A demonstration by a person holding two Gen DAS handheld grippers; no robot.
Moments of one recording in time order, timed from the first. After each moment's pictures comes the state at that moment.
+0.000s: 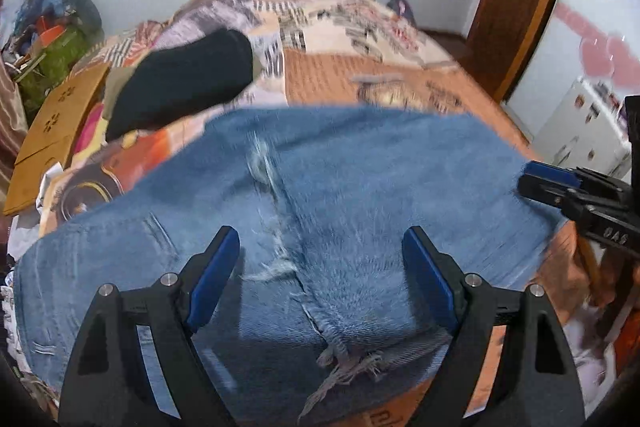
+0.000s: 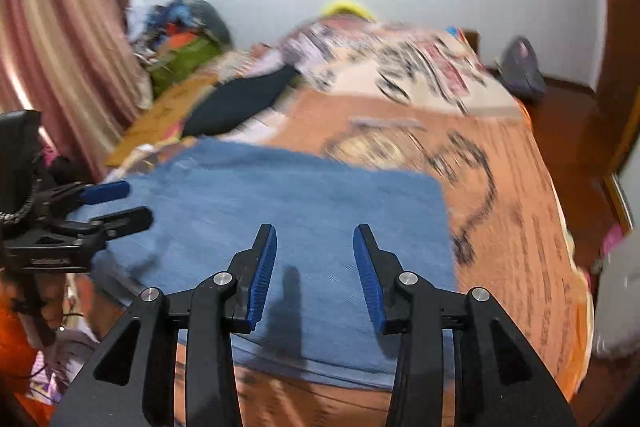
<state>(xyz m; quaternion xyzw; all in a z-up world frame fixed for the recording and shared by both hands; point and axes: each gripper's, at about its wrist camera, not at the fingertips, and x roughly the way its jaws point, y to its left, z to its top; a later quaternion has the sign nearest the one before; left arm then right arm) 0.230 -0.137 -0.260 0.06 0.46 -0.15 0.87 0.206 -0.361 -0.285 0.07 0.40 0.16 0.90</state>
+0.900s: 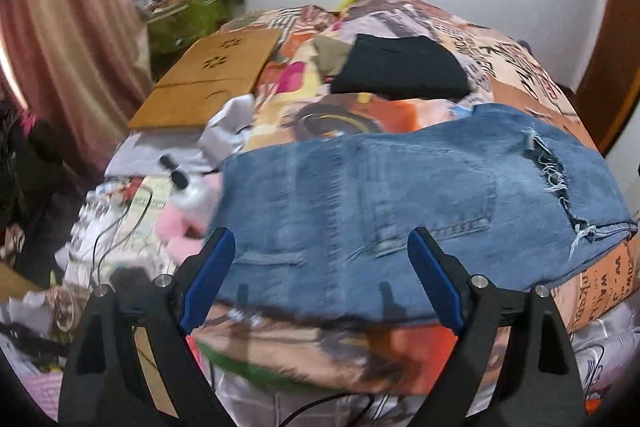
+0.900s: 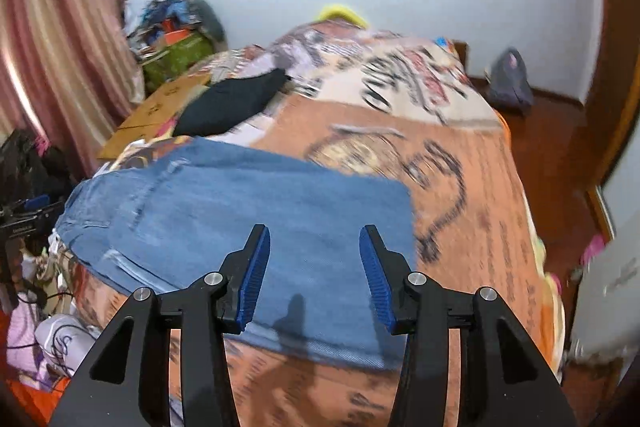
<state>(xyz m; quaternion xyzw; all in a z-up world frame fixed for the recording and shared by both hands) 0.144 0.095 -0.228 0.00 0.43 0.06 0.90 0.193 -0.358 -0.254 0.03 0.37 0.16 0.91</state>
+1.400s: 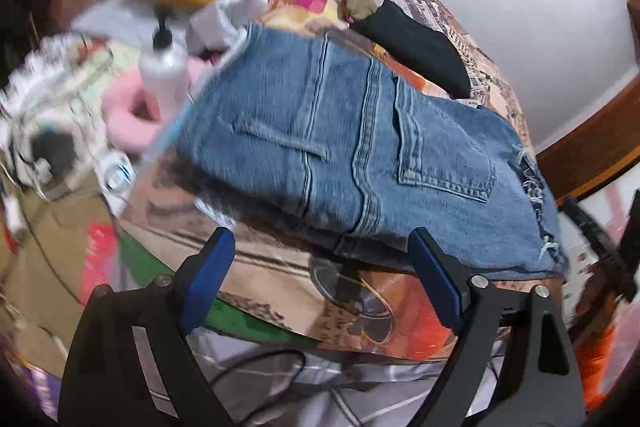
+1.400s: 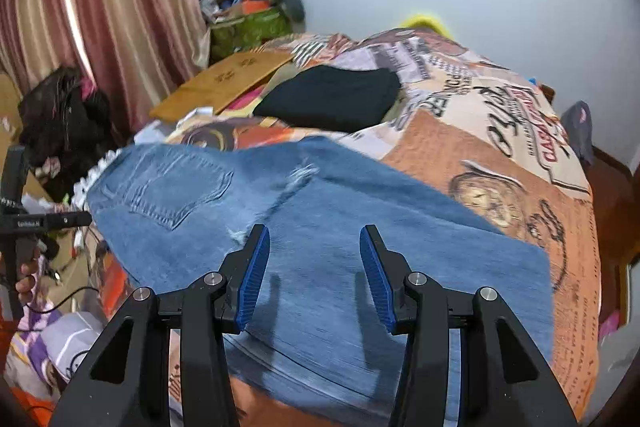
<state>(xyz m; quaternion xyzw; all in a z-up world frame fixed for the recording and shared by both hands) 0.118 0.149 -0.298 -0.25 0.48 0.00 0.84 0.216 -0.228 -0.267 -0.05 0.37 0.26 0.89</state>
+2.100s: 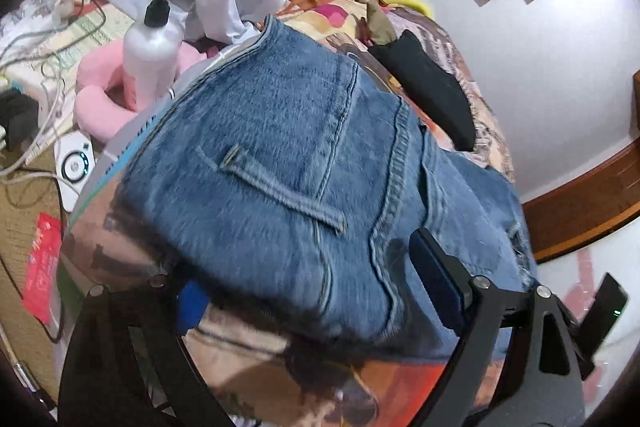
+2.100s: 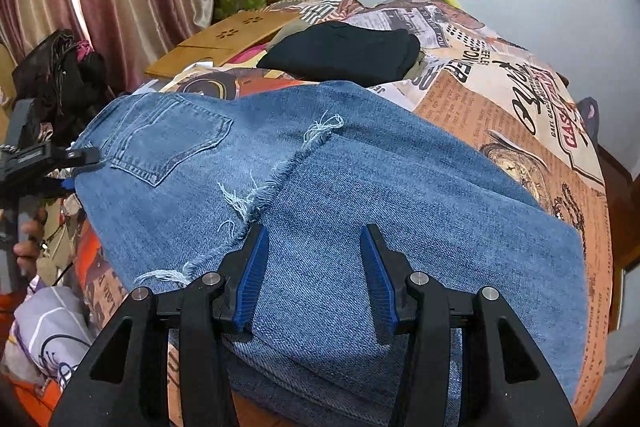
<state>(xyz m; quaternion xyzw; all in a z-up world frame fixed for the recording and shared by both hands) 0.156 0.165 -0.325 -0.33 0.43 0.03 0.84 0.221 -0.205 -0.301 -0.08 0.41 0.26 0.87</state>
